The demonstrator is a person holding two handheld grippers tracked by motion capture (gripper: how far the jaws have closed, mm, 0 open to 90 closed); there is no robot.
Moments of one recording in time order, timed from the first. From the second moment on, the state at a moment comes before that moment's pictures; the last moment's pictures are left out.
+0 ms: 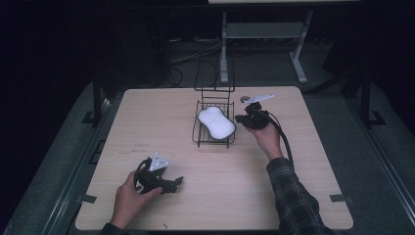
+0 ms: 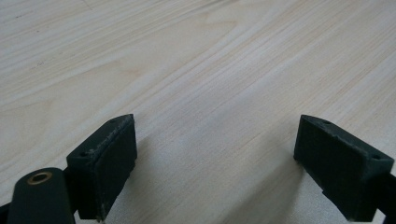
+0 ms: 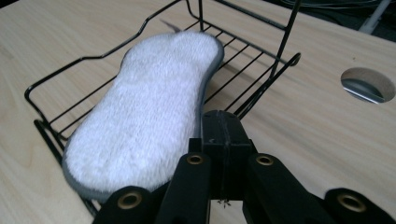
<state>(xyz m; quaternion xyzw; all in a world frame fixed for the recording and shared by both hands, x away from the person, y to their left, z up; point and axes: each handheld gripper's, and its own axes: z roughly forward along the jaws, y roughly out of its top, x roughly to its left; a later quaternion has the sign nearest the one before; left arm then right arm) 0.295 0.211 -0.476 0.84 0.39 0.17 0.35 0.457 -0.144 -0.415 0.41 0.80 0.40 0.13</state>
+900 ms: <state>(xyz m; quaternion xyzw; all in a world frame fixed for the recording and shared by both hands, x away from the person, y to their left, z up) 0.295 0.211 -0.476 0.83 0.39 0.17 0.35 0.438 -0.095 -0.429 0.33 0.85 0.39 0.10</state>
